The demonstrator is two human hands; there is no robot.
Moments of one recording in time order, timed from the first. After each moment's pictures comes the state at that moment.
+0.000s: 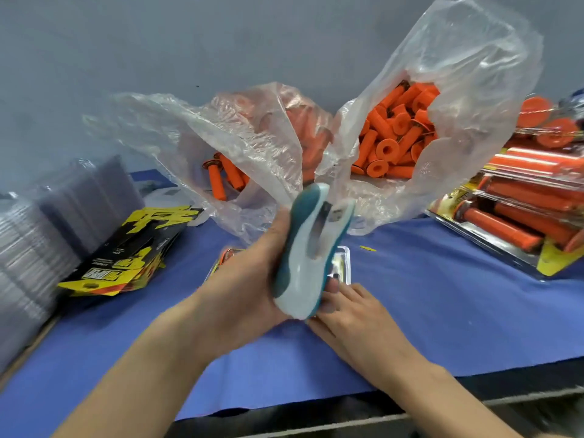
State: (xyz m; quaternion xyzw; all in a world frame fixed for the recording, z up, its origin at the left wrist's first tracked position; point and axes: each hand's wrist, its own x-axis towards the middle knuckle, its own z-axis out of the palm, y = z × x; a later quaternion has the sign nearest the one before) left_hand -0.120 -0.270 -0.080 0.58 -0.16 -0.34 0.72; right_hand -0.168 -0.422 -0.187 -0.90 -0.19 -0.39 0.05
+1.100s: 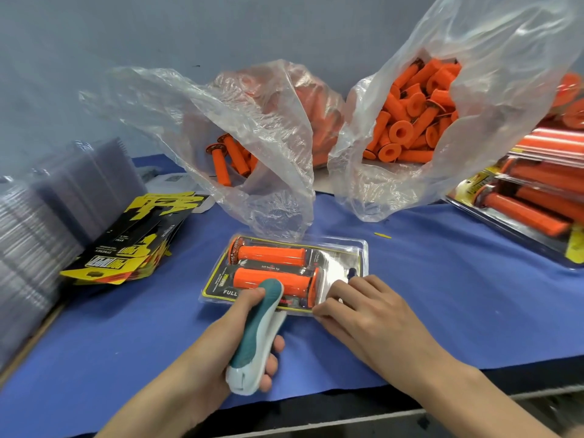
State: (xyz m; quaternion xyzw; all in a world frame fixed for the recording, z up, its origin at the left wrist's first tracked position) left_hand -0.135 -0.203 -0.152 0.65 0.09 -0.34 0.67; right_hand -0.176 -0.415 -0.187 -0.91 -0.23 -0.35 0.03
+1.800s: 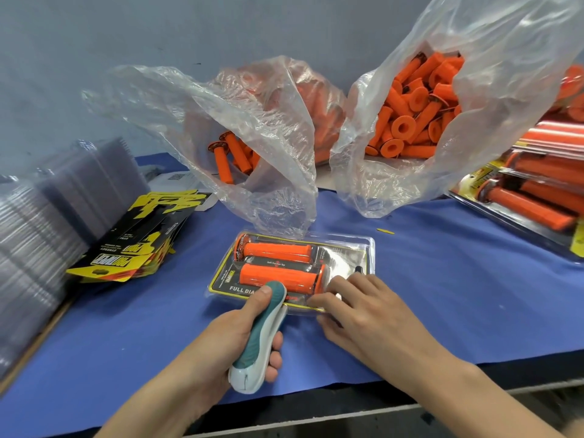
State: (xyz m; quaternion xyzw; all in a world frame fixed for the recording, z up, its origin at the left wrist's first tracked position) left_hand -0.141 -0.197 -0.156 0.68 0.07 -0.31 0.66; right_hand -0.175 -0.408 -0.193 -0.91 -0.22 -0.34 0.05
